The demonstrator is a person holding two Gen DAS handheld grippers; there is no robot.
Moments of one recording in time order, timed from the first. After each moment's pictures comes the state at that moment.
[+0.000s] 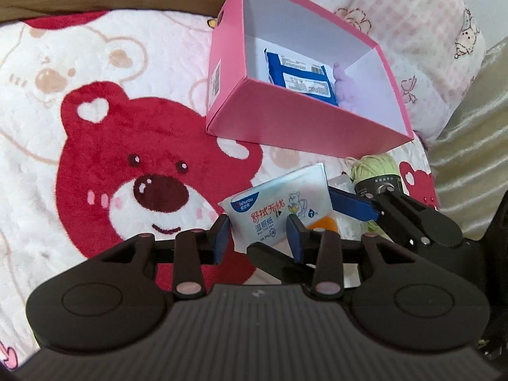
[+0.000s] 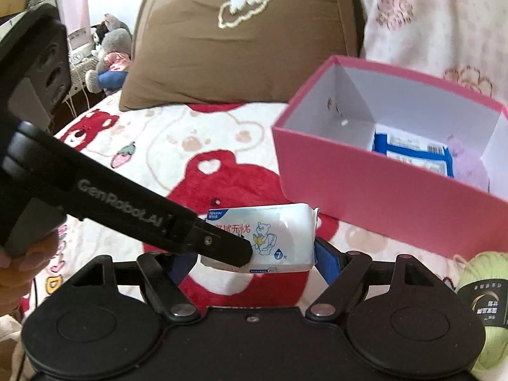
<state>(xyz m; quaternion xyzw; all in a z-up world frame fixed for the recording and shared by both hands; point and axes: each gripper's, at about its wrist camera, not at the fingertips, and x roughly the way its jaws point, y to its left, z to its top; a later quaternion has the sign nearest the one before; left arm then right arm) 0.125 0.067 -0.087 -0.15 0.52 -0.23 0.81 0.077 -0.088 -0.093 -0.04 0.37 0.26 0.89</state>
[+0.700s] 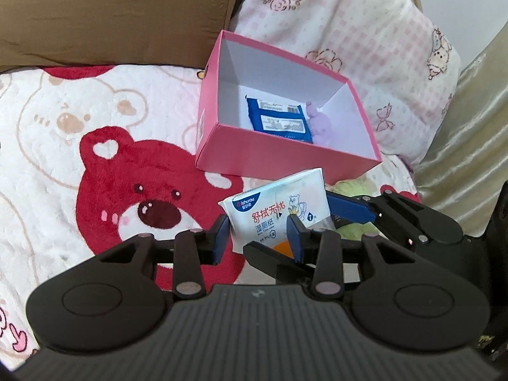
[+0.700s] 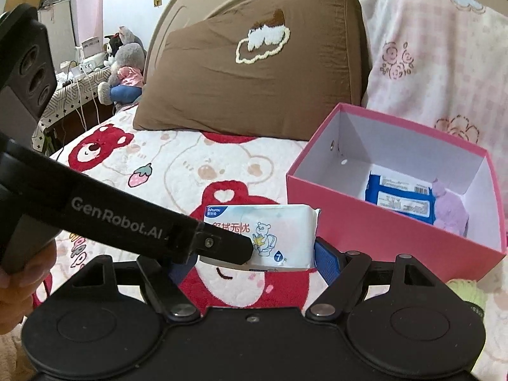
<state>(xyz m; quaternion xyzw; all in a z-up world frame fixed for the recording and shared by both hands) 0.082 0.066 -0.031 -0.14 0.44 -0.22 0.86 0.045 -0.089 -0.041 -0.06 0.33 0.27 0.90</state>
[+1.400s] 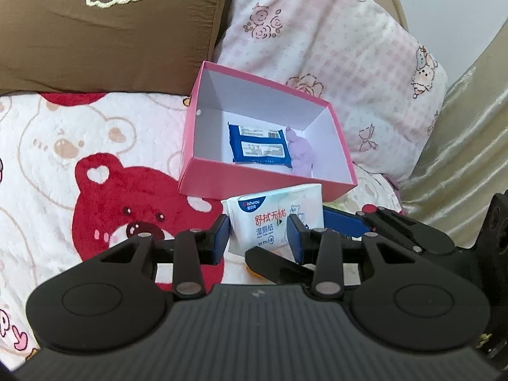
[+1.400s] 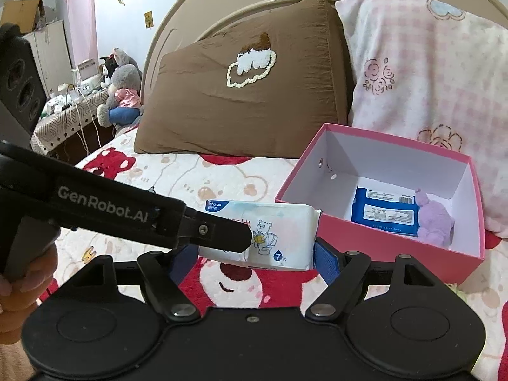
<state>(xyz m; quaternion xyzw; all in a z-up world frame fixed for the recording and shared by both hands) 0.075 0.050 0.015 -0.15 0.42 -0.22 0.87 0.039 -0.111 -0.008 -0.02 0.33 0.26 0.91</state>
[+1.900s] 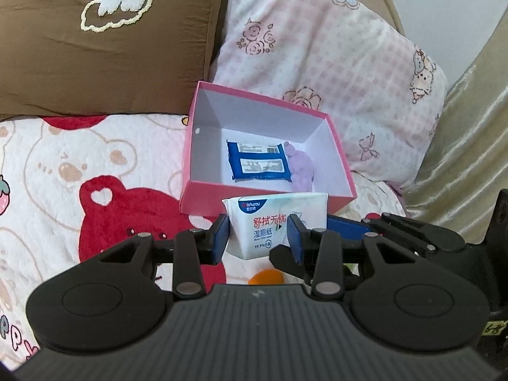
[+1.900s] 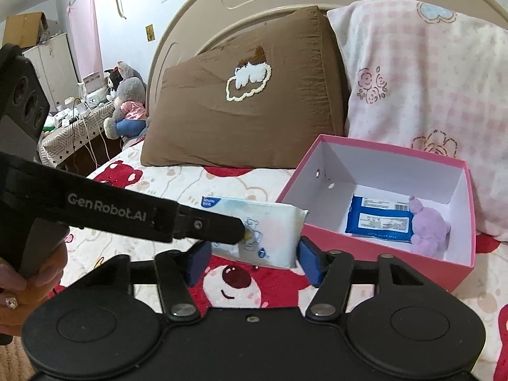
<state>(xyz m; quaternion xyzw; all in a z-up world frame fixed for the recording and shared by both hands) 0.081 0.039 0.034 -0.12 0.40 -0.21 0.88 0.044 -0.133 0.008 0.00 0.32 0.27 0.91</state>
